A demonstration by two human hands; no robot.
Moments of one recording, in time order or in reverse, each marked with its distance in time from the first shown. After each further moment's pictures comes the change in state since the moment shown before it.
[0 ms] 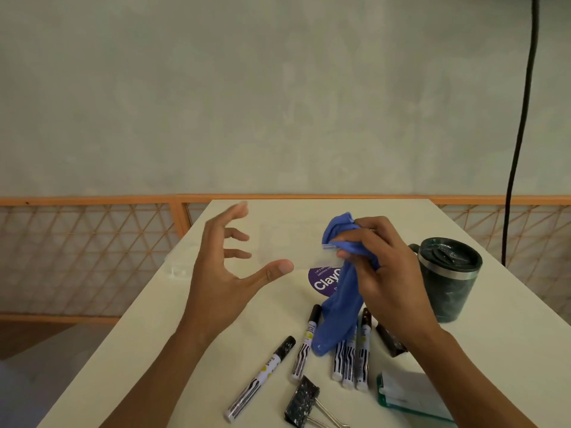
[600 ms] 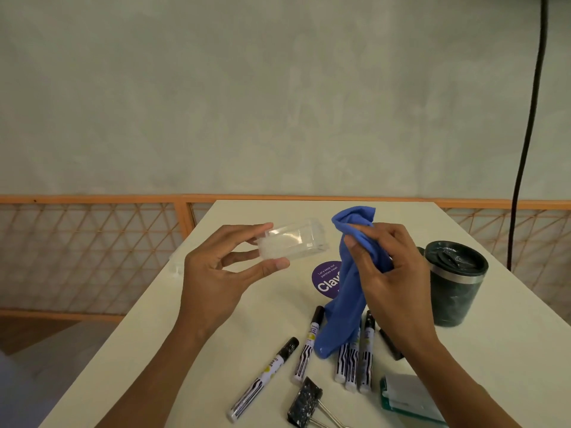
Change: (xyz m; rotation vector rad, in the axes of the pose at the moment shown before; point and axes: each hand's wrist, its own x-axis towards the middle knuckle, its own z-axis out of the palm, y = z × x) left_hand 0.002 -0.008 -0.006 -0.169 0.003 0.121; right_hand -0.005 -0.013 0.009 0.086 0.213 0.166
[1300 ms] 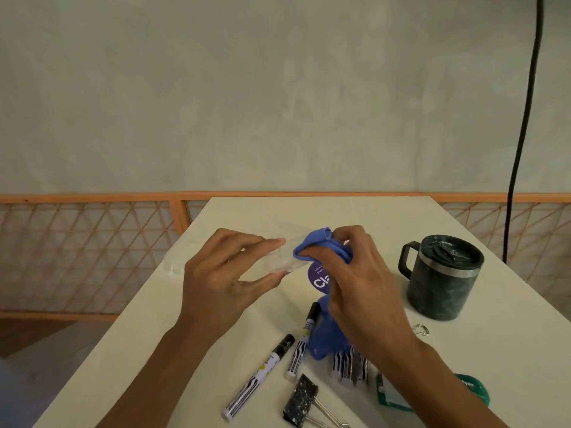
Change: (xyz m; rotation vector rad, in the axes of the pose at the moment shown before) left_hand -0.003 -0.012 0.000 0.667 0.031 0.599; right_hand -0.017 -0.007 0.015 -0.489 -0.246 -0.341
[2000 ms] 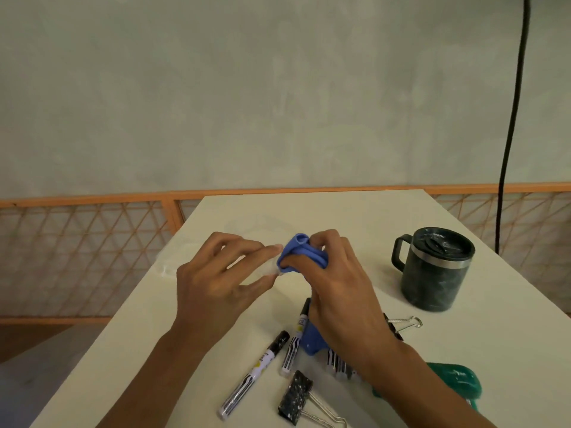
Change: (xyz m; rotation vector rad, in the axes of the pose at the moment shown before) left_hand -0.004 0.004 0.004 0.114 -0.018 0.081; right_hand -0.007 -0.013 0.013 0.029 -0.057 -0.018
